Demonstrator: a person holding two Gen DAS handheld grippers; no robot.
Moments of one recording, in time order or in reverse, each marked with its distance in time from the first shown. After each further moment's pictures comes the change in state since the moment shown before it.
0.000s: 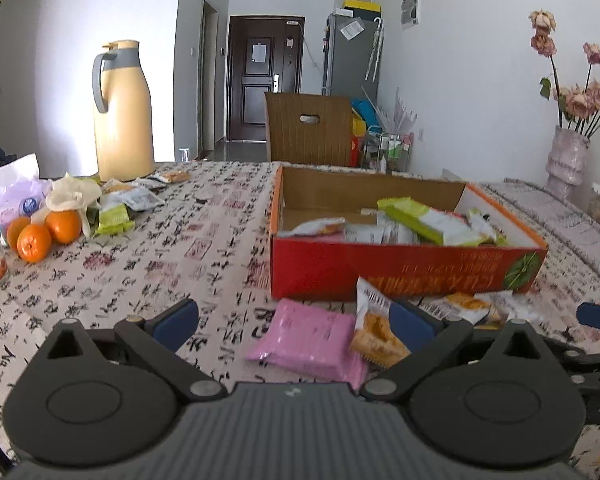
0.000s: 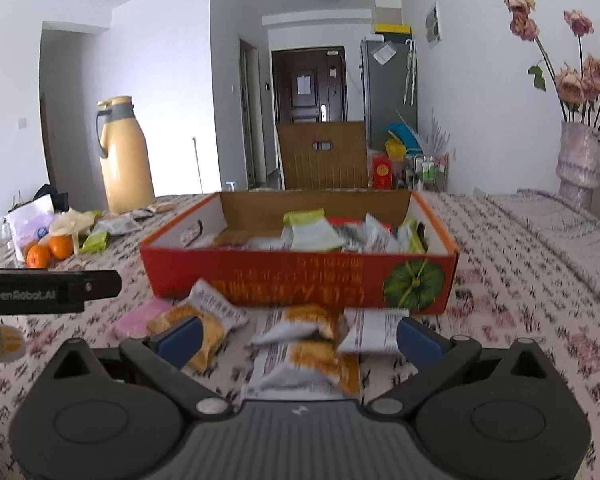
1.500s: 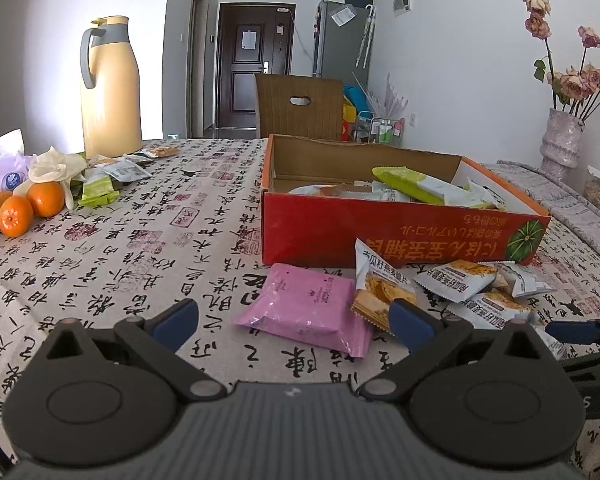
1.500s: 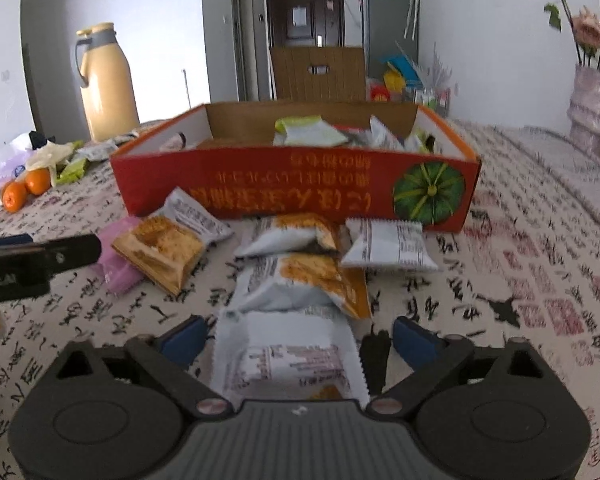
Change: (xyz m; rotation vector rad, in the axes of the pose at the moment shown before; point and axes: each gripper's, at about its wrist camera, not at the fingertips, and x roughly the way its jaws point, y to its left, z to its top) left arm 0.017 0.002 -0.021 0.000 0.035 -0.036; right arm 0.045 -0.001 -0.019 -0.003 0.226 -0.022
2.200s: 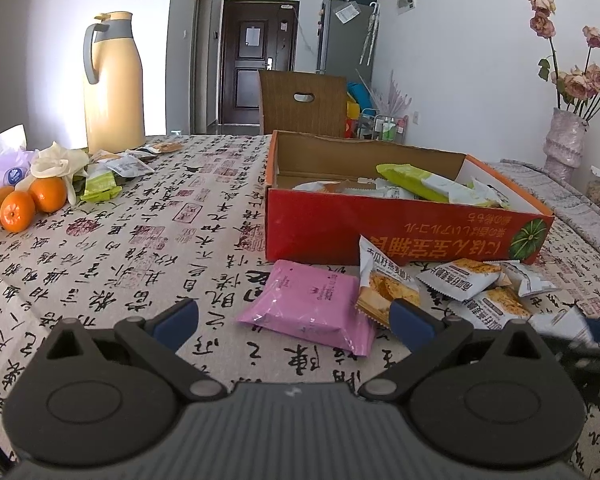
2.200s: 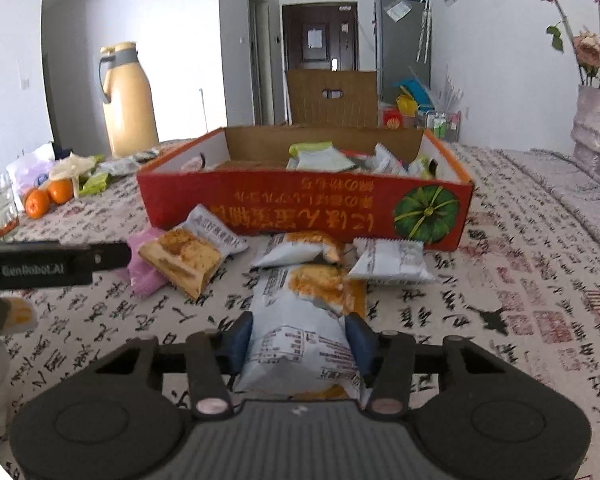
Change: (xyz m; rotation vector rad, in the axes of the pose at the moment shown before) left arm 0.001 0.000 -0.001 -0.007 0.010 0.009; right arm -0.034 -0.006 -0.004 -0.020 -0.107 0.036
